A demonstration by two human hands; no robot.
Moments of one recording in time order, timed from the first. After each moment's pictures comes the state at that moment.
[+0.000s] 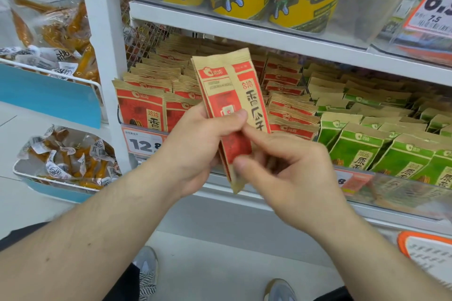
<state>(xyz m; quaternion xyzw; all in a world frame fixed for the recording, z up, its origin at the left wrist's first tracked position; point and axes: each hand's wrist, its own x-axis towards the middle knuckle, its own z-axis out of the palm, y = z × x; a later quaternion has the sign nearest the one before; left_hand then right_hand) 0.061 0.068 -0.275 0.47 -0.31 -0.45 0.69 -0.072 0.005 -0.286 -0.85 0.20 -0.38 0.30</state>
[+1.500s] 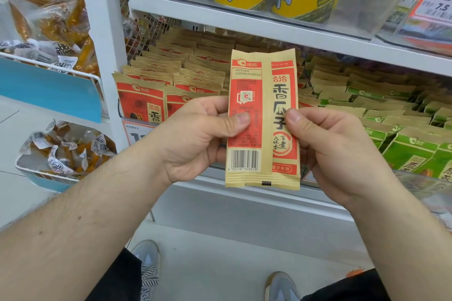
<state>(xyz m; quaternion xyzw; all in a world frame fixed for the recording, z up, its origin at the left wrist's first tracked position) 0.084 0.069 -0.280 0.40 -0.35 -0.57 0.62 -0.087 -0.012 -0.254 -0.64 0.29 -0.30 0.64</state>
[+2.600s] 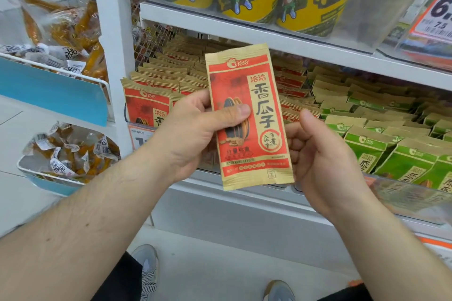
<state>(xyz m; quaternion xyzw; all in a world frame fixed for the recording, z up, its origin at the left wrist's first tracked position) 0.080 0.074 -0.265 0.48 -0.31 -0.45 0.68 -0.074 -0.018 -0.277 -0.60 0.30 -0.31 0.67</state>
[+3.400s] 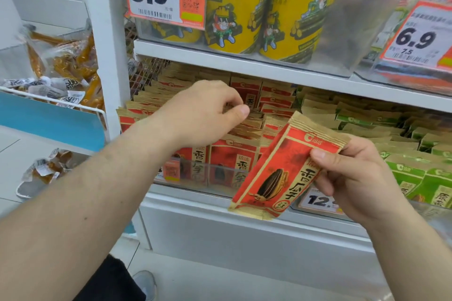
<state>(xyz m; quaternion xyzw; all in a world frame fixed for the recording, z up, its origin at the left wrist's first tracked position) 0.119 0.028 -0.228 0.72 -0.65 -0.01 0.26 -0.118 -0.057 -0.262 -0.67 0.18 -0.34 0.64</state>
